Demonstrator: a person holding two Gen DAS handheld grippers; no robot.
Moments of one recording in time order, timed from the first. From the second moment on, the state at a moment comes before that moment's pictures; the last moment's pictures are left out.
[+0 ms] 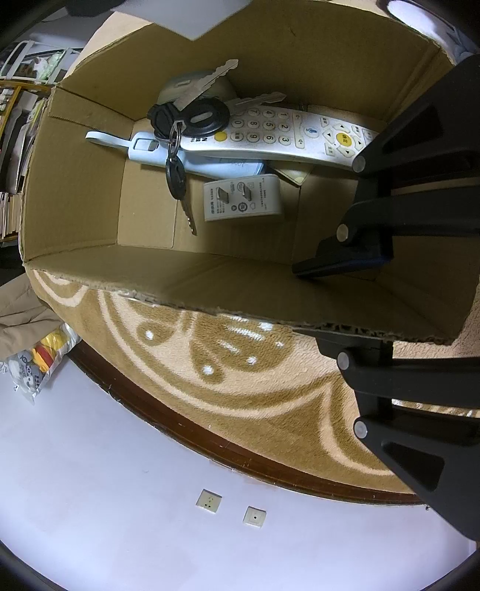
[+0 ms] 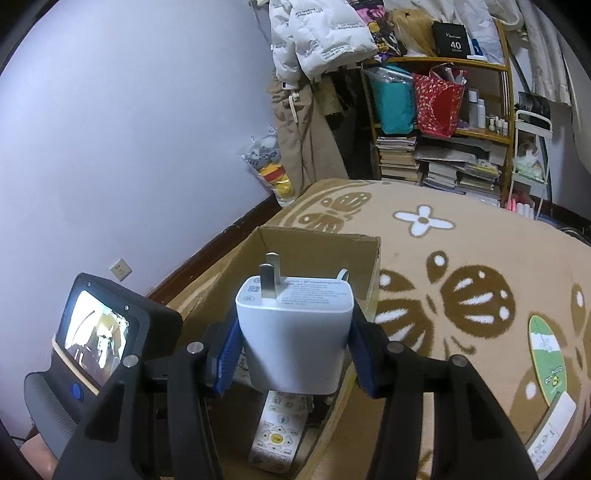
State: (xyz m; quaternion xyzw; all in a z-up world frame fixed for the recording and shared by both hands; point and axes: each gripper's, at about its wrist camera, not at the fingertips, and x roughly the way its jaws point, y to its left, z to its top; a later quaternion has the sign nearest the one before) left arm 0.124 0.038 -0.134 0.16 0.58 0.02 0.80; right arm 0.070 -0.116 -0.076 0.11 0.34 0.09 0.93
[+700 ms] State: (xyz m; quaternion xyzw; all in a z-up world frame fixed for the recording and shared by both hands) left arm 0.123 0.036 -0.137 0.16 0.59 0.02 0.79; right arm 0.064 -0.127 -0.067 0.10 0.33 0.05 0.94
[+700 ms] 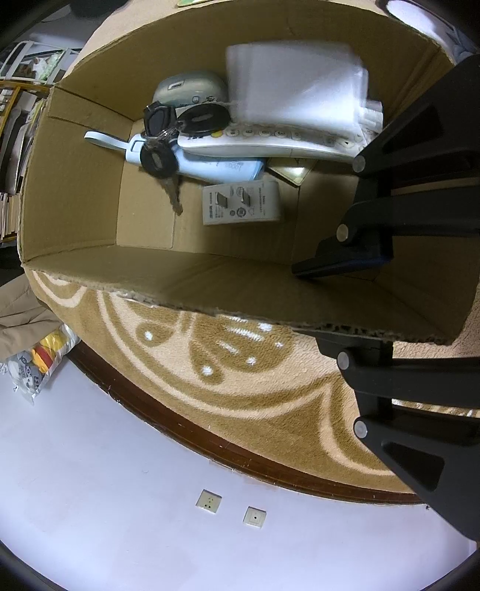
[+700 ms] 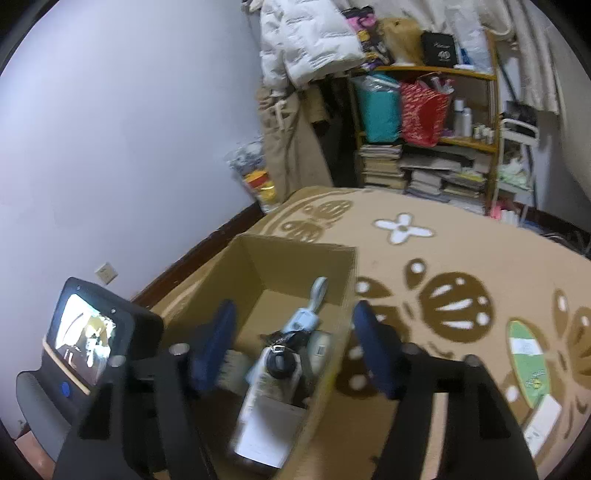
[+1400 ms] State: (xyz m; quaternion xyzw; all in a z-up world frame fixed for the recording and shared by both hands) left arm 0.122 0.036 -0.134 0.17 0.58 0.02 0.79; right arm 0.030 -0.259 -0.103 0.14 0.40 -0.18 0.89
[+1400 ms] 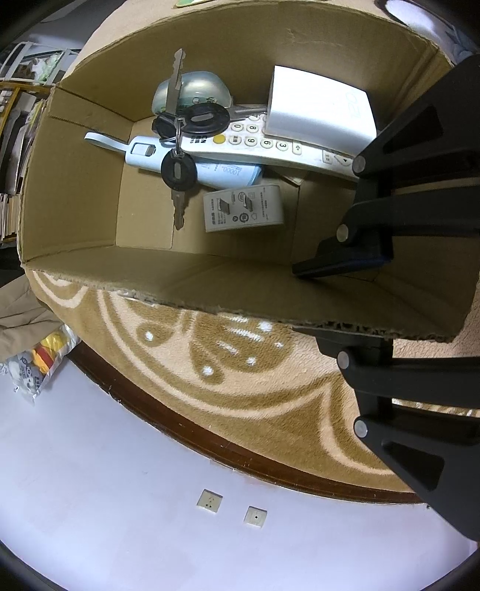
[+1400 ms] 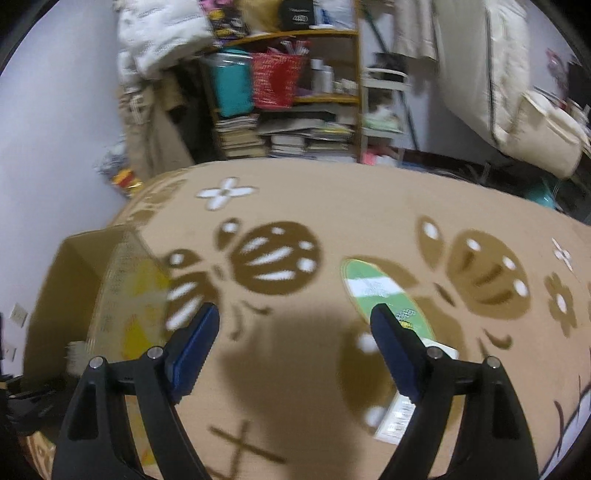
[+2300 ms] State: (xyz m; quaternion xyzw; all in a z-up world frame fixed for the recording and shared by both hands) left arm 0.120 0.035 -0.133 0.17 0.58 0.02 0.79; right arm -0.005 -0.337 -0.184 0.23 0.51 -0.31 0.77
